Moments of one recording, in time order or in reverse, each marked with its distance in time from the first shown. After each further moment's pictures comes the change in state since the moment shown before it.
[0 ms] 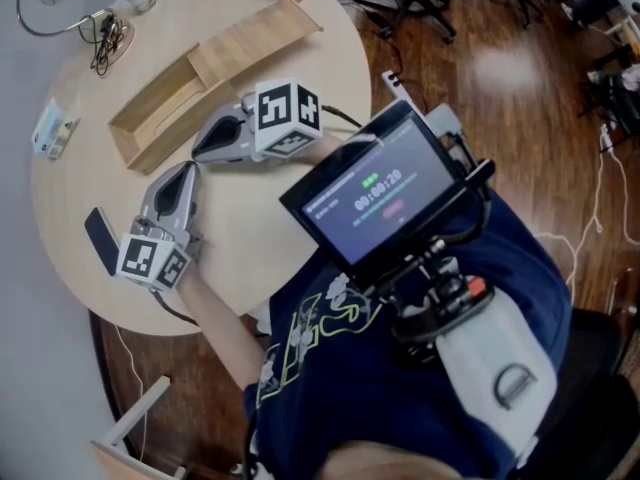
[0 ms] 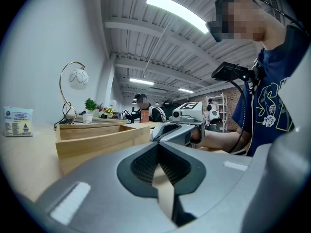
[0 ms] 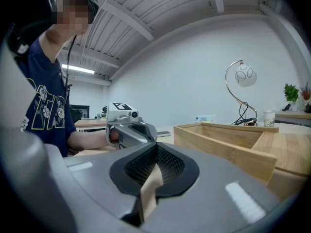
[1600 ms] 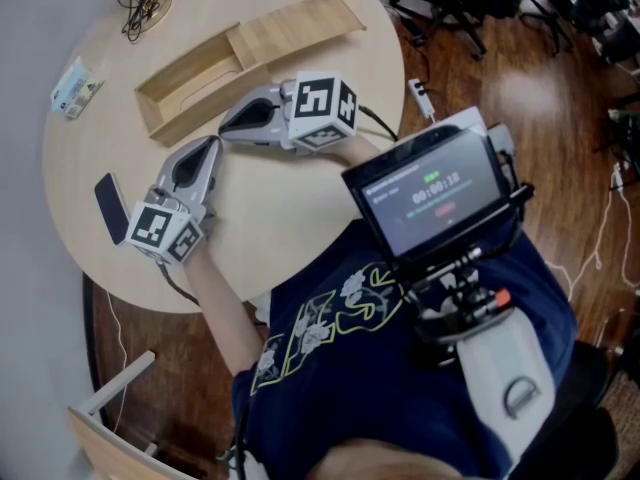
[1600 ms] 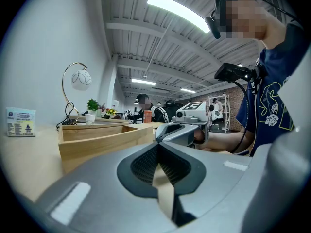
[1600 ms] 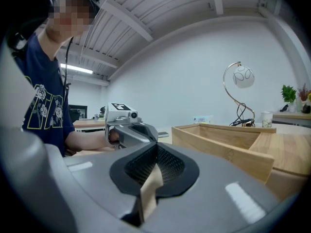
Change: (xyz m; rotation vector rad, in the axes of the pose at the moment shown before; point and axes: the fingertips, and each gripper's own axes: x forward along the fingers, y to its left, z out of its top) left arm -0.002 0.012 -0.005 0.000 -0.009 0.024; right arm 0.005 -0.005 -0.003 0.003 -0.003 -0.034
